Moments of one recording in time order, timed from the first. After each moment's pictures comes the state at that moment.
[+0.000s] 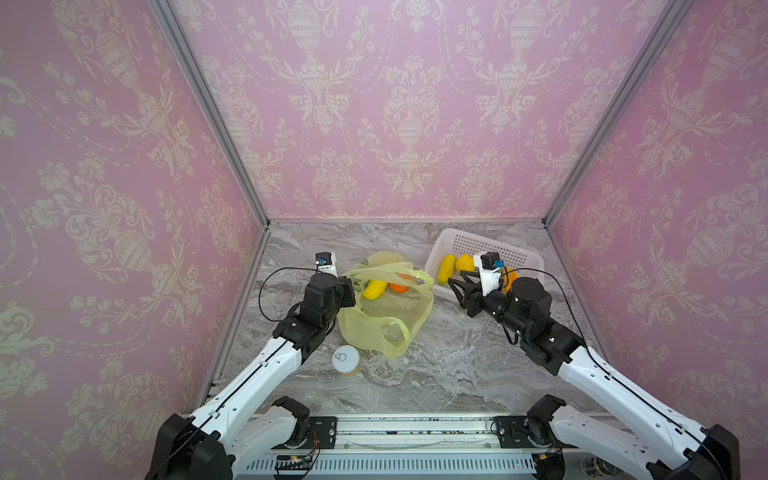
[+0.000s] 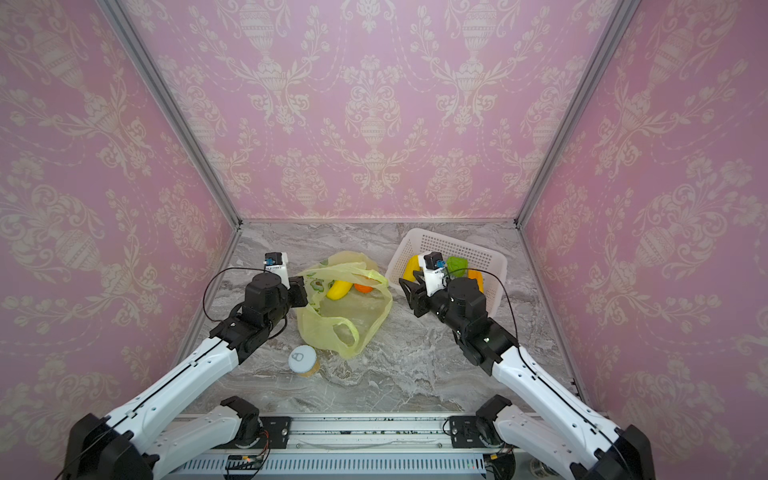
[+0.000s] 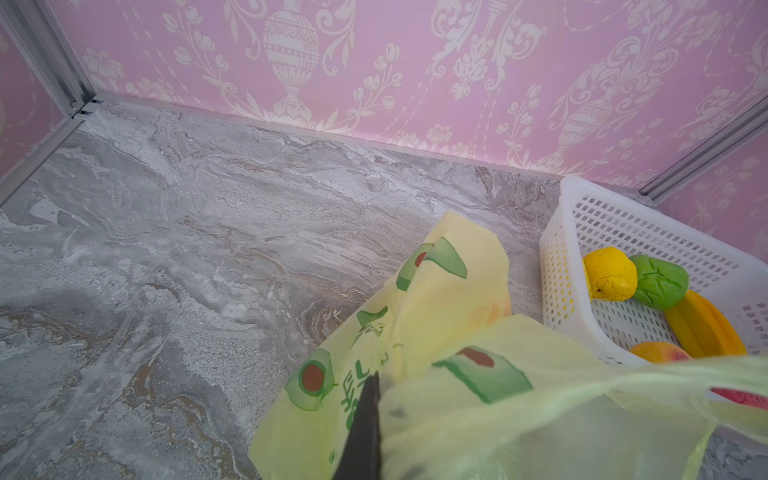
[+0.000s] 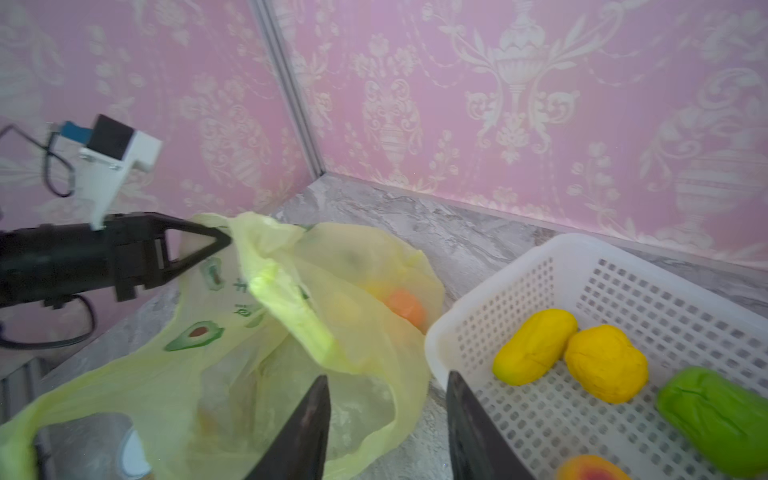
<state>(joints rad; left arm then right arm) -0.42 1.02 0.69 -0.12 -0.22 -0.41 0.64 0.90 0.71 0.02 -0.09 0.08</state>
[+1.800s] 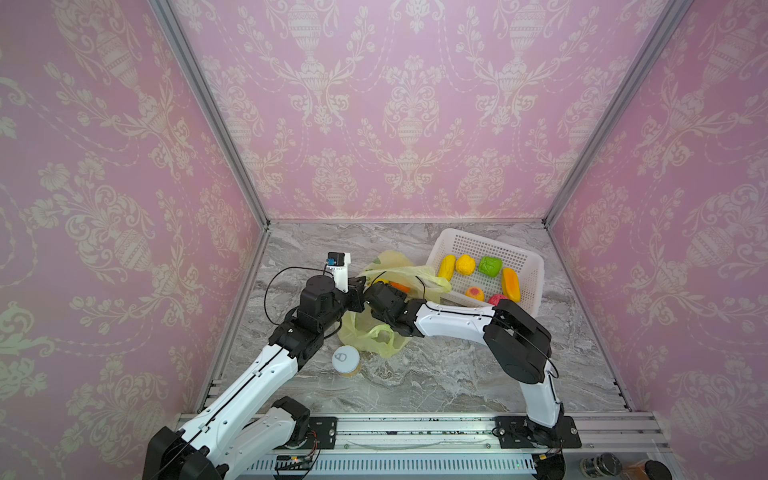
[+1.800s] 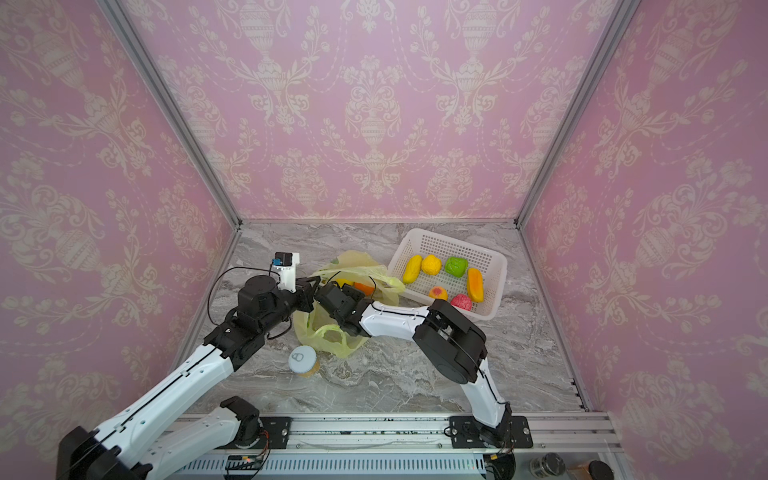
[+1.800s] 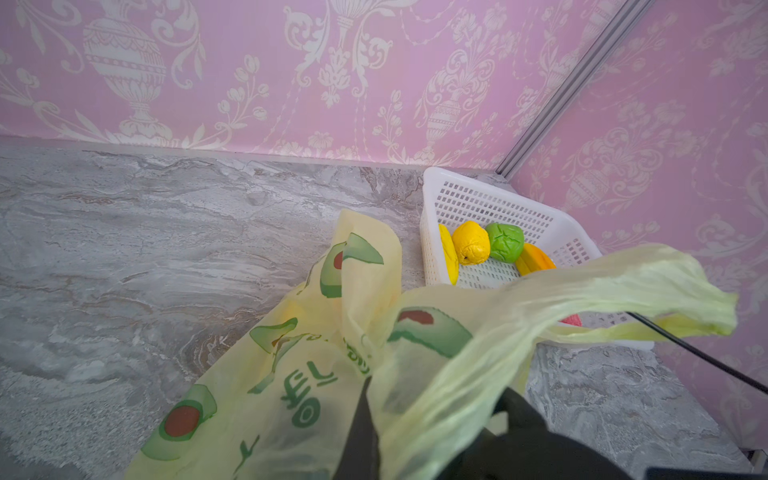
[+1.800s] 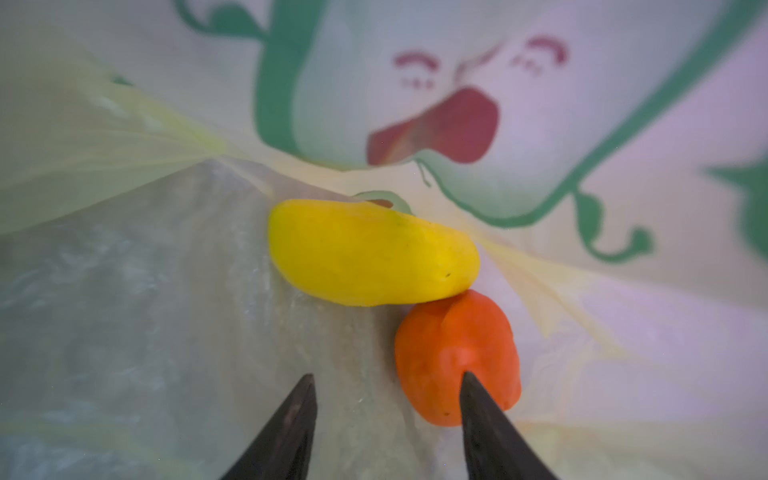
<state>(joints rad) -0.47 0.94 0.69 -0.05 0.06 -0.37 0.95 2.08 1.45 -0.15 0.62 -0.37</state>
